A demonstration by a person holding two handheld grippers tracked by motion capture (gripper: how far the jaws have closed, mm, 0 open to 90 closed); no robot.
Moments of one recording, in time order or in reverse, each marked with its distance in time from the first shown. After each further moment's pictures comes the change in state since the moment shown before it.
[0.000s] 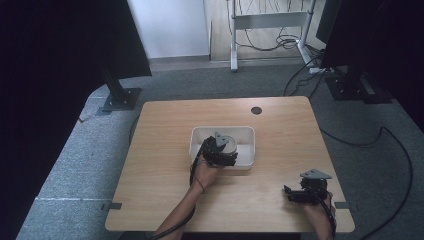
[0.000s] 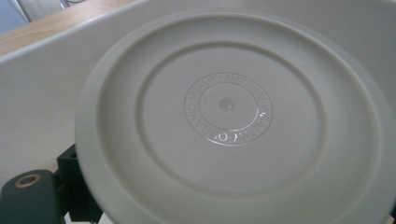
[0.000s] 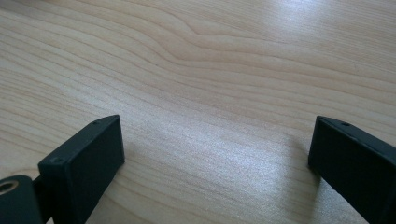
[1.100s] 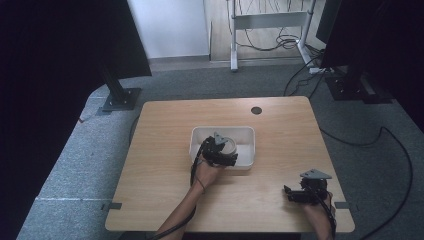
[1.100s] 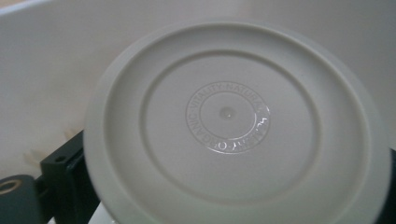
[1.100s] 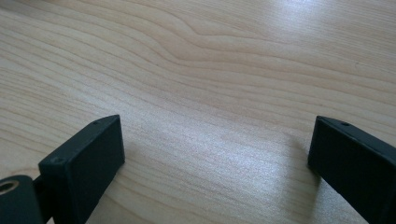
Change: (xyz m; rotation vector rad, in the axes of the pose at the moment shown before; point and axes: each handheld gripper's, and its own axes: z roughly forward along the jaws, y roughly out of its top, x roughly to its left) left arm 0.006 -0.002 0.004 0.014 -0.033 -0.065; right arm 0.000 0.000 0.000 0.000 0.001 -0.002
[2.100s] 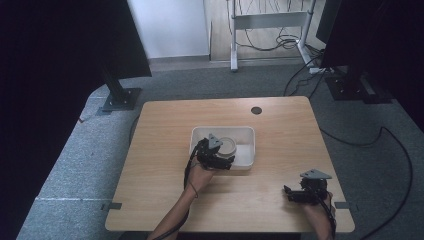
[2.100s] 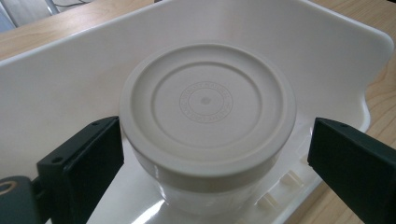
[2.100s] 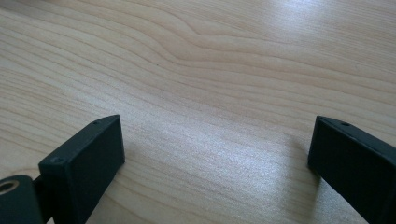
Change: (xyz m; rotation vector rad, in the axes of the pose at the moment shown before) left arm -0.001 -0.004 -0.034 -0.056 -0.024 0.046; right arm 0.000 0.000 0.000 0.000 0.000 -0.001
